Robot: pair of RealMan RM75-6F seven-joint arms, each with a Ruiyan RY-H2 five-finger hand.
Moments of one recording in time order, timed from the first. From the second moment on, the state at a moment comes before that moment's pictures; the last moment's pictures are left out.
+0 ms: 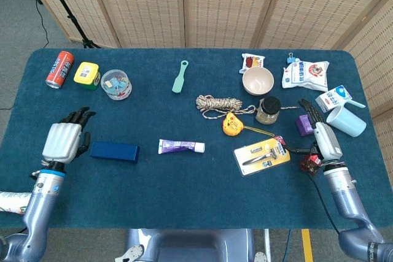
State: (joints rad) left arm -0.62 -1.23 0.05 -1.81 1.03 1.47 0.35; right arm 0.40 -1.29 0.23 -1.40 -1.40 1.15 0.59
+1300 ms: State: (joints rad) left arm -0.26 -1.07 0.07 -1.80 1.31 1.52 0.13; right arm 0.21 -1.16 0.10 -1.49 -1.44 1.39 0.16
